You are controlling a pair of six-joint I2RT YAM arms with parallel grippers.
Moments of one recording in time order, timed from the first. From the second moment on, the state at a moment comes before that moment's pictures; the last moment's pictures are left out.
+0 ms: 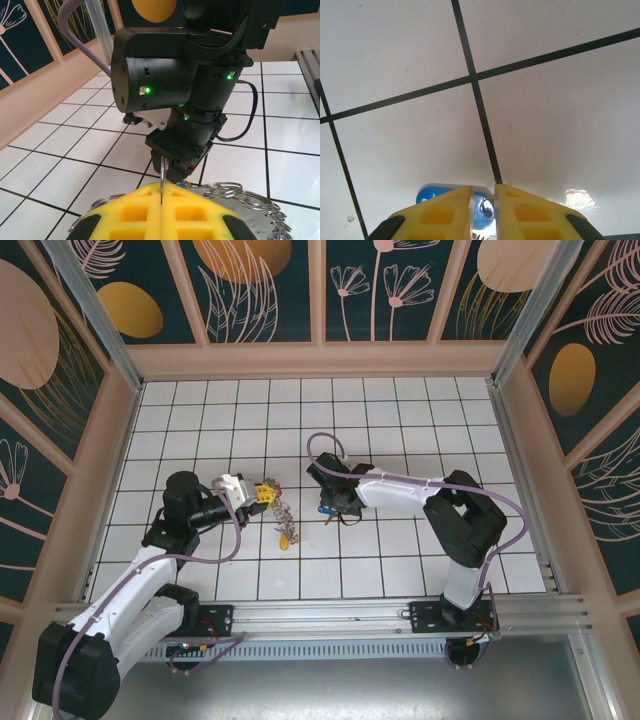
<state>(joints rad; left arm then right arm) -0.31 0.86 0.41 0.20 0.87 0.37 0.86 1.81 1.13 -0.54 0.19 1.04</state>
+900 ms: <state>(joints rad) -0.31 0.85 0.41 0.20 0.85 0.37 0.92 1.90 1.25 -0.72 0.23 1.12</state>
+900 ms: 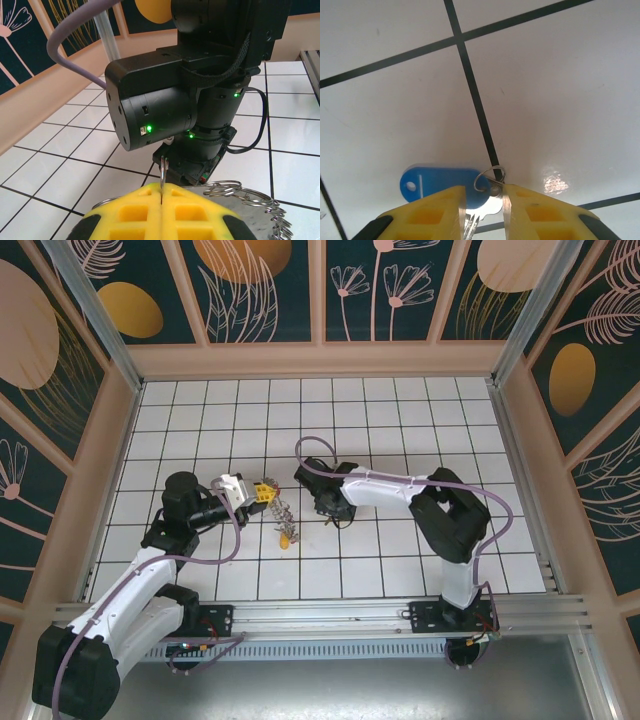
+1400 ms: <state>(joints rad) -0.31 0.84 0.41 0.18 0.85 0.37 0.91 1.92 1.26 -0.73 0.23 1.12</state>
